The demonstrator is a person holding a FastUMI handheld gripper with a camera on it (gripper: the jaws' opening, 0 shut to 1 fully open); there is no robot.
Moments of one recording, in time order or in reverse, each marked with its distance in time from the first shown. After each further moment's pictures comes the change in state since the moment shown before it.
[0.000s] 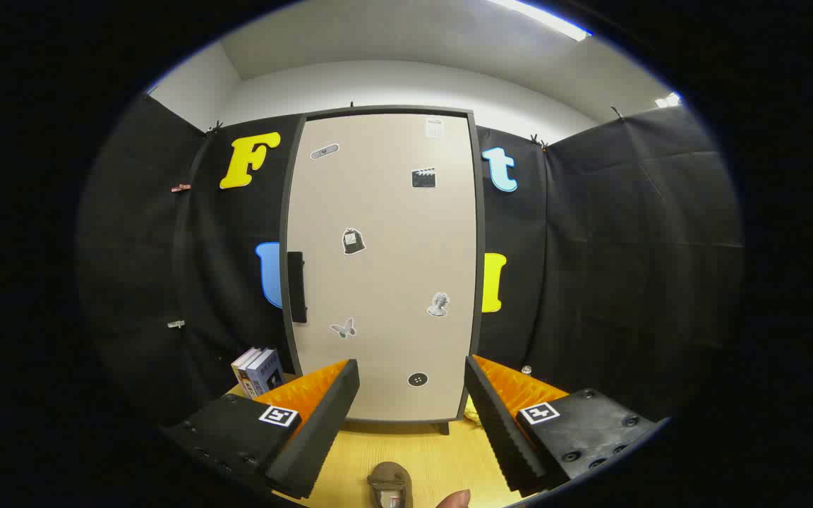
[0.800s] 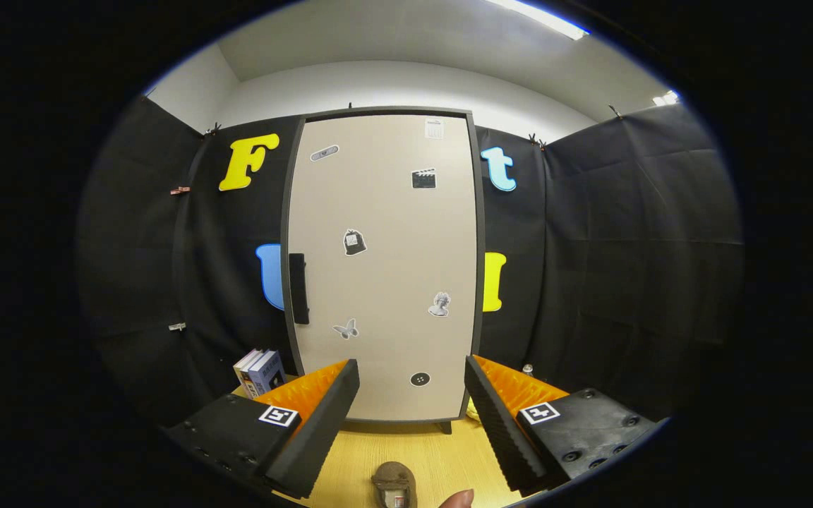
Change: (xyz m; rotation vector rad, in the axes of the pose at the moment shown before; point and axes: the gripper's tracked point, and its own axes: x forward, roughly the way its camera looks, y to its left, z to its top) arm -0.001 0.006 -0.002 0.013 -0.006 -0.003
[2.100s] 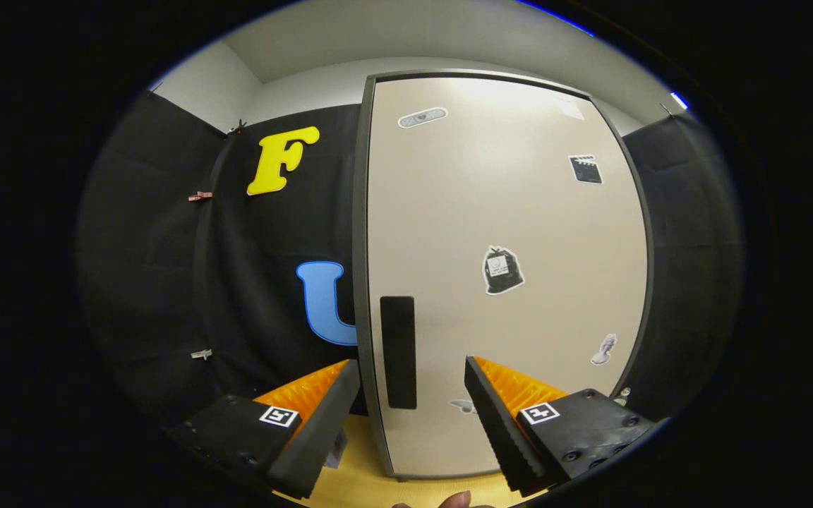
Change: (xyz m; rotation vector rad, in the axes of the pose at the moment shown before) arm 0.189 0.192 0.025 0.018 -0.032 0.162
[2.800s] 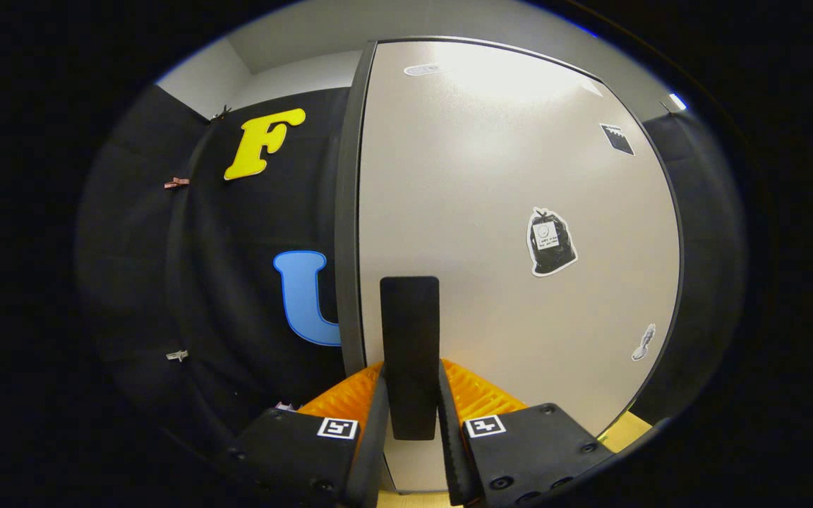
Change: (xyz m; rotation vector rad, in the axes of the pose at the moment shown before) arm 0.058 0.003 -0.031 -0.003 0.027 -0.077
